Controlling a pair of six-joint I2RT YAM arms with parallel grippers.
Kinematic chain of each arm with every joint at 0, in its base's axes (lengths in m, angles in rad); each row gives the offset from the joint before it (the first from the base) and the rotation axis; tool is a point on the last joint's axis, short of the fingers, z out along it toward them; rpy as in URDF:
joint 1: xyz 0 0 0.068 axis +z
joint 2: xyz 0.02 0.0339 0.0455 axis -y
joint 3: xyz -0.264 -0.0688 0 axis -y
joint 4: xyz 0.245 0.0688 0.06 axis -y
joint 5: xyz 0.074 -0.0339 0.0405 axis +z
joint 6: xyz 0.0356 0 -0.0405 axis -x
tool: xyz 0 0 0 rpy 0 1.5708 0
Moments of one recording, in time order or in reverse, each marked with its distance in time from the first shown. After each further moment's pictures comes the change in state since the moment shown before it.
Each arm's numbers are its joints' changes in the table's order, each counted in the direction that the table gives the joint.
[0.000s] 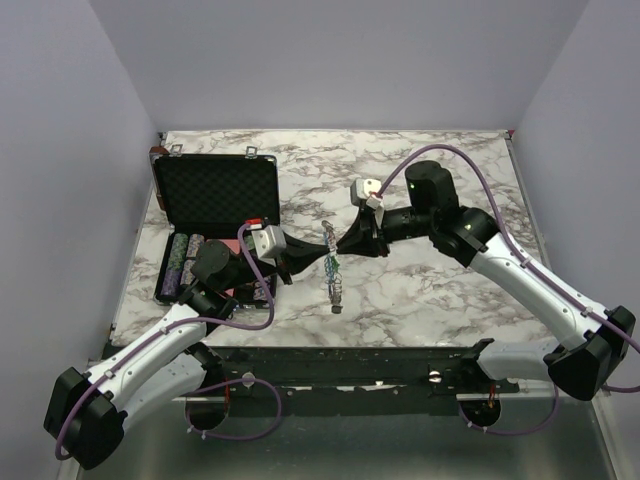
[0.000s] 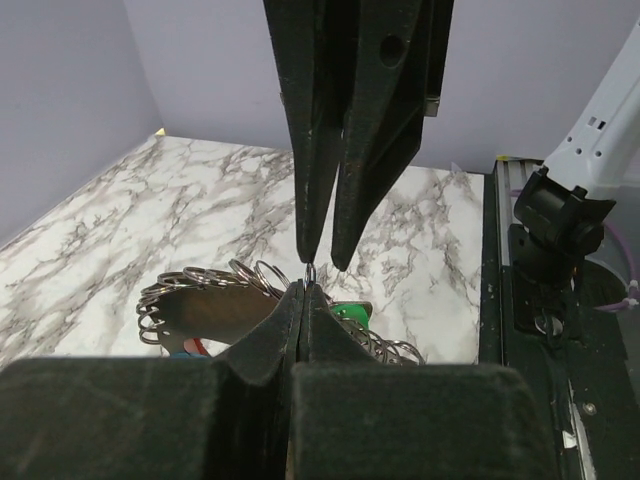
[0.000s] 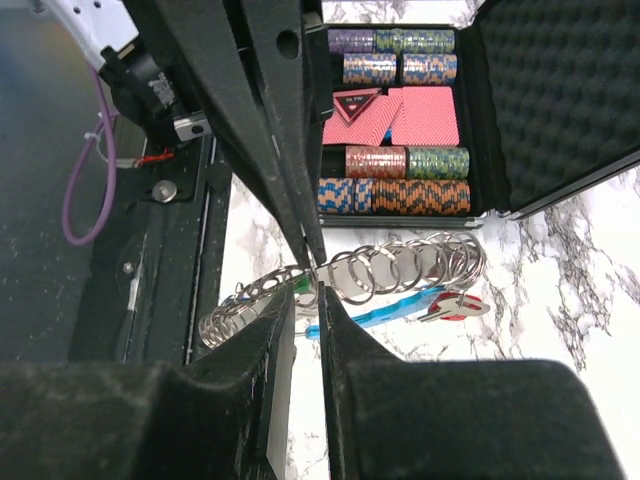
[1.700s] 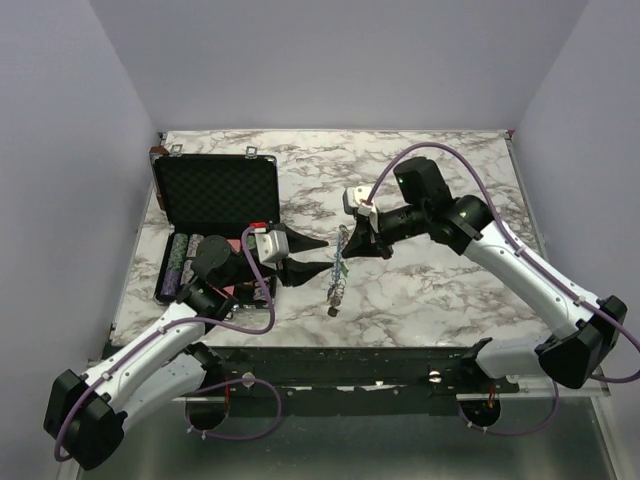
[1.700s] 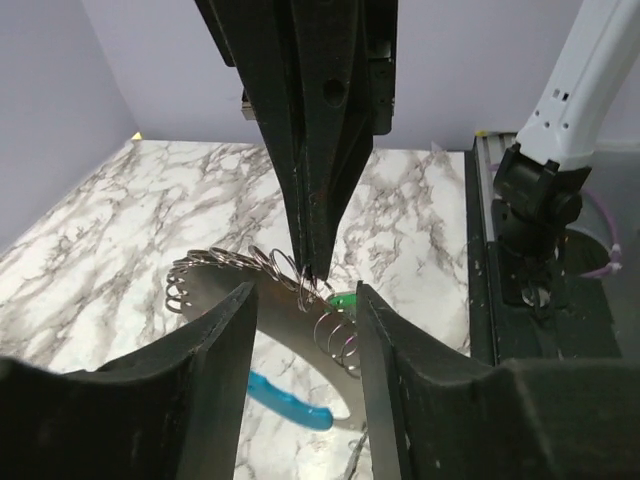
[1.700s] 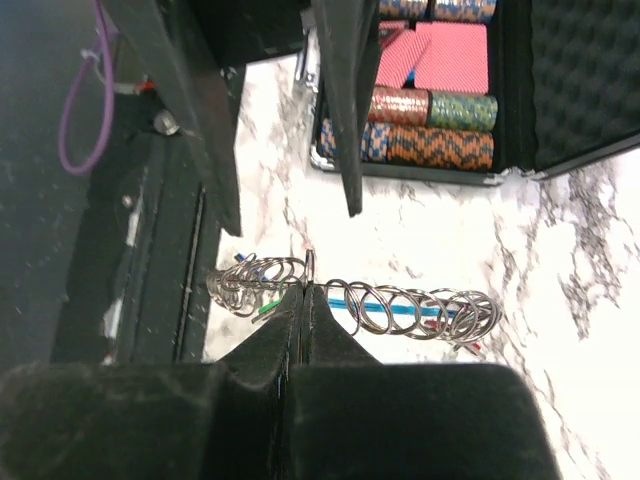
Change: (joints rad) left arm 0.001 0.001 0.022 -0.039 -0.085 -0.047; right arm 0.000 -0.061 0.082 -0.190 0.011 0.146
